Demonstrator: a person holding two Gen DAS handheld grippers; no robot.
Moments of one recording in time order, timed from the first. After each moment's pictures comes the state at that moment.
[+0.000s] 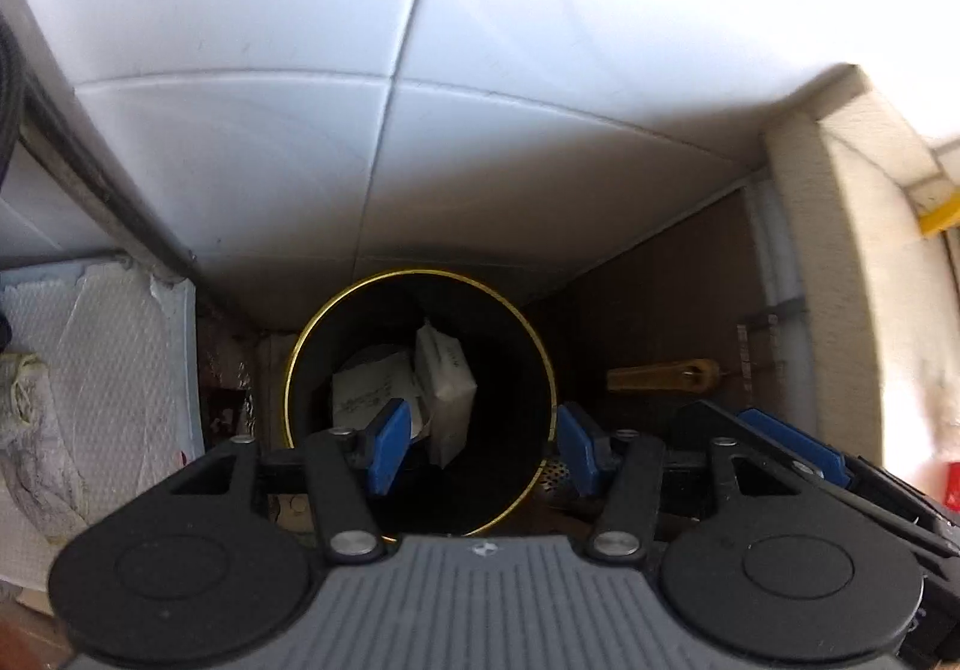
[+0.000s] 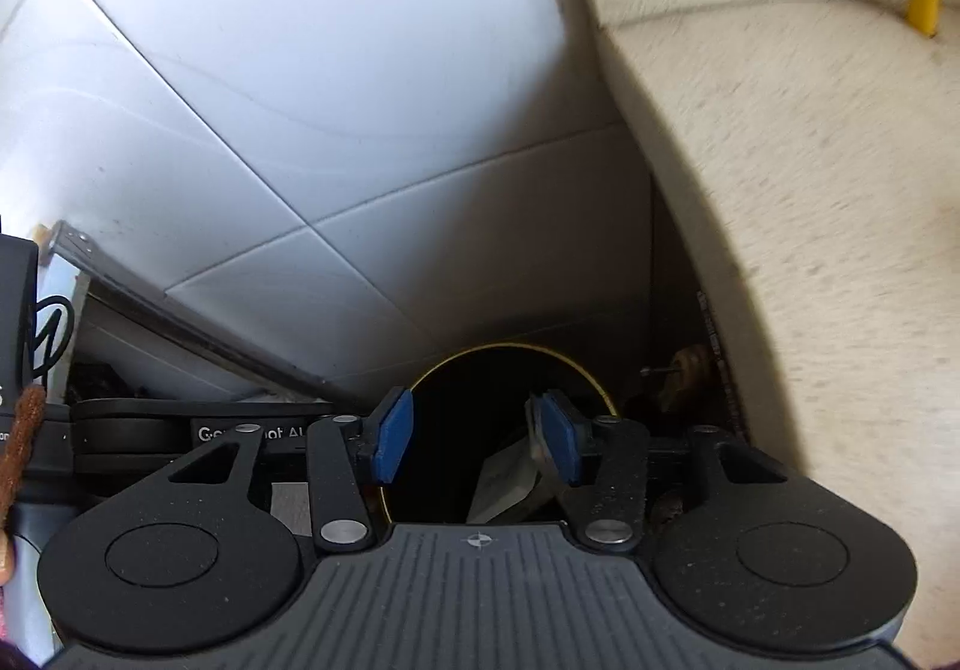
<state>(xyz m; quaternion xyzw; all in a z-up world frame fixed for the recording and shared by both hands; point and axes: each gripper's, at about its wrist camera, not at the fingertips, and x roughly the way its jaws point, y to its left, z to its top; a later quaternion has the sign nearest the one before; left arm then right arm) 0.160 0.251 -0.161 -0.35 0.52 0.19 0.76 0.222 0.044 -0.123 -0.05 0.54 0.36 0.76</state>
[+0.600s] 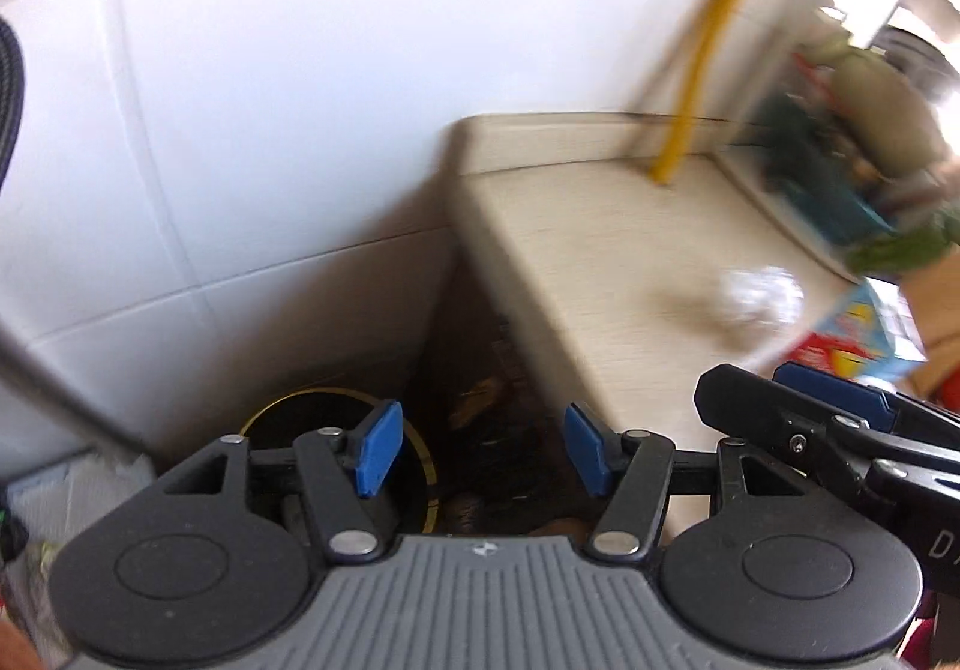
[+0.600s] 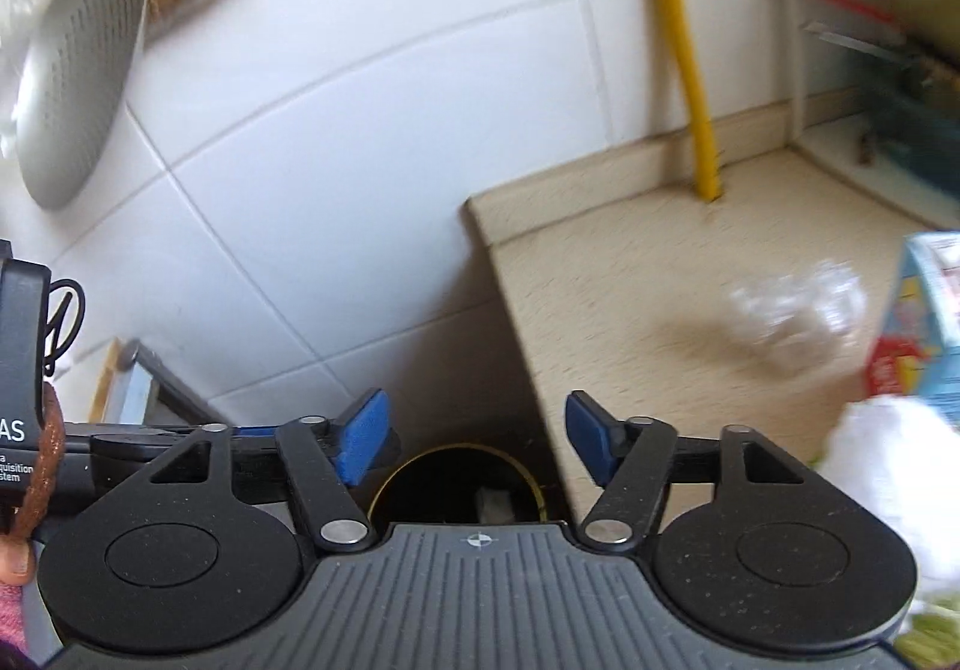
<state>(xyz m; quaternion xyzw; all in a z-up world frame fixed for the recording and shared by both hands) 0.170 0.147 -0.035 -0.20 0.45 0.07 0.87 0.192 -0.055 -0.004 0.01 0.42 0.31 0.85</state>
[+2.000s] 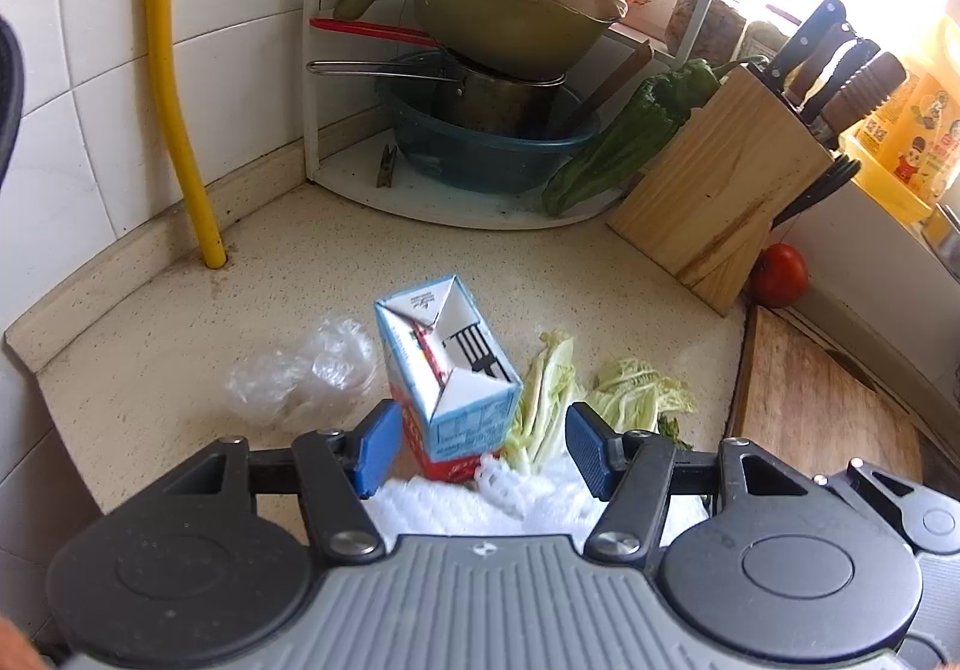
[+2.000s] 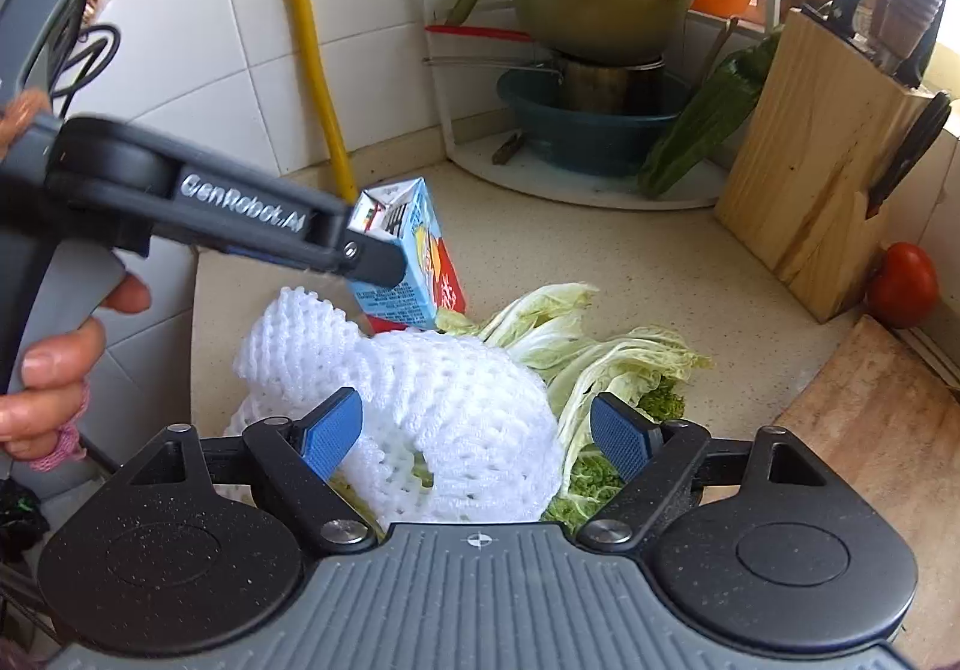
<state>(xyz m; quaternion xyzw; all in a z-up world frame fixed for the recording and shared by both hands) 0.269 -0.080 0.015 -0.07 0.43 -0.12 0.89 0.181 -0.269 -0.009 -0.03 0.38 0.18 0.91</state>
